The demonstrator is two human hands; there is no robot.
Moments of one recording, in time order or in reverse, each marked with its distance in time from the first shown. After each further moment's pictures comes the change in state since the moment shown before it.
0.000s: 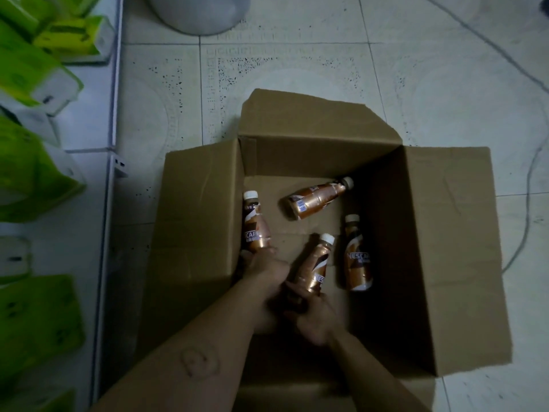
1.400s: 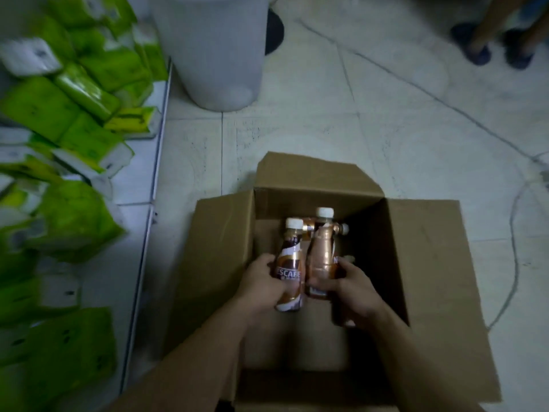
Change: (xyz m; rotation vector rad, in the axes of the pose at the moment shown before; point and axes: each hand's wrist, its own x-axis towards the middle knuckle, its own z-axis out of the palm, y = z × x) left_hand -0.063 0.028 -0.062 -0.303 -0.037 0.299; right_hand -0.033 -0.081 -0.096 0.678 0.196 -0.157
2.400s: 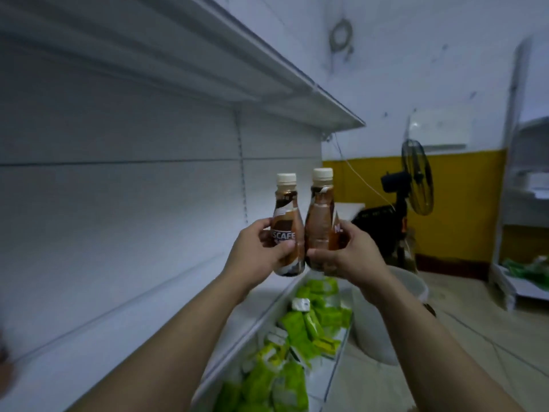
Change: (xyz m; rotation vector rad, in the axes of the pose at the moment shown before) left_hand -0.552 0.185 -0.226 -0.093 0.893 1.026; right_hand -0.453 -0.328 0.193 -0.216 -0.443 -1.284
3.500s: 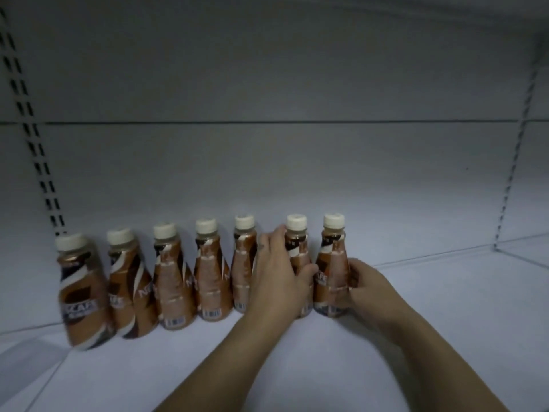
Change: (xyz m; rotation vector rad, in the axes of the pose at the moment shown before) left_hand -0.105 -0.089 -0.234 0.852 0.823 -0.151; right_hand -0.014 0.011 0.340 0.103 -0.869 0.012
